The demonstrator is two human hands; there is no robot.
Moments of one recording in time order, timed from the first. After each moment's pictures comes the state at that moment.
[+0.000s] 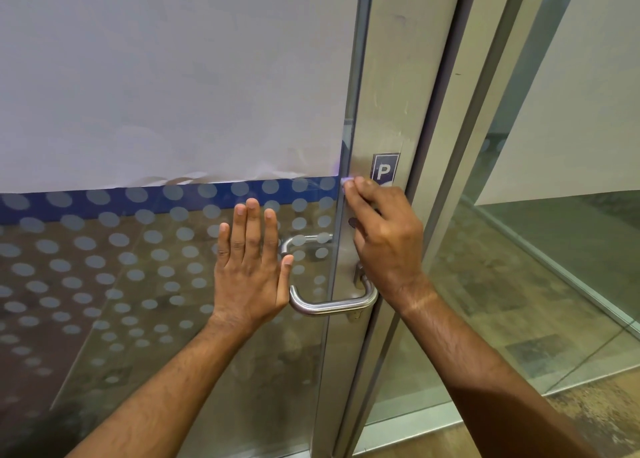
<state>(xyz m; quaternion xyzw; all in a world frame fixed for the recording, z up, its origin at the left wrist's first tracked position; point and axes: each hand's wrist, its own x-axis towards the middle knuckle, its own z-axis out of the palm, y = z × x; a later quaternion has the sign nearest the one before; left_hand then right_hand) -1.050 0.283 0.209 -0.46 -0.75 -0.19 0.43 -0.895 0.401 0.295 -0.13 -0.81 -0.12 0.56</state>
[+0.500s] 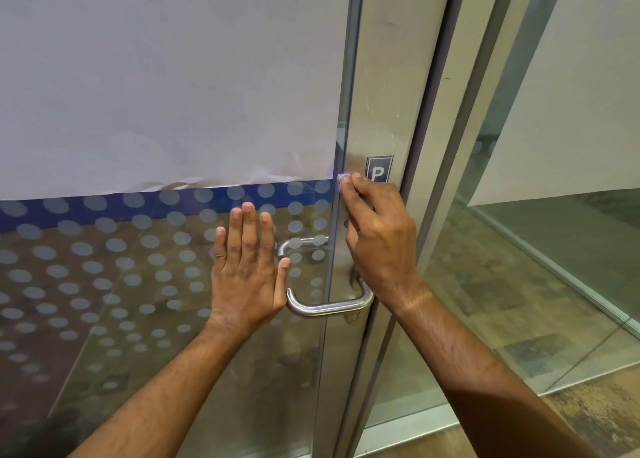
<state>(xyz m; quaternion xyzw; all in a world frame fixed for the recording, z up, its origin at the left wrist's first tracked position) -1.050 0.283 0.209 -0.46 -0.75 -0.20 0.43 -0.900 0.399 0.298 -0.17 -0.82 -0.10 0.54</state>
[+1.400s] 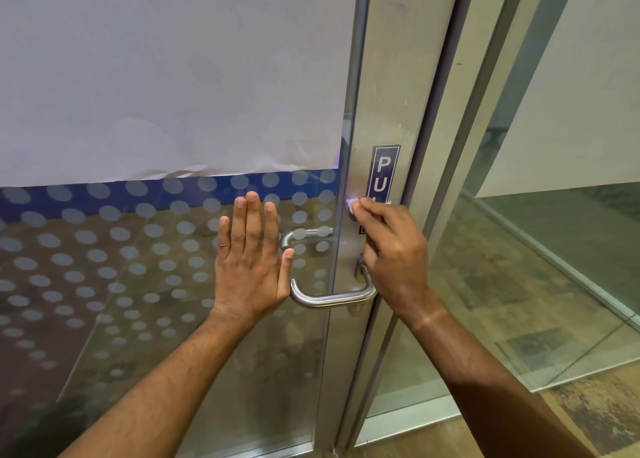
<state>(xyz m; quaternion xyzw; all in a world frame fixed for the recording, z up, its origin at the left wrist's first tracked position) -1.048 0.281 0.210 -0.46 -0.76 -0.19 0.42 -0.879 0.409 0.259 -0.15 -0.85 -0.02 0.51</state>
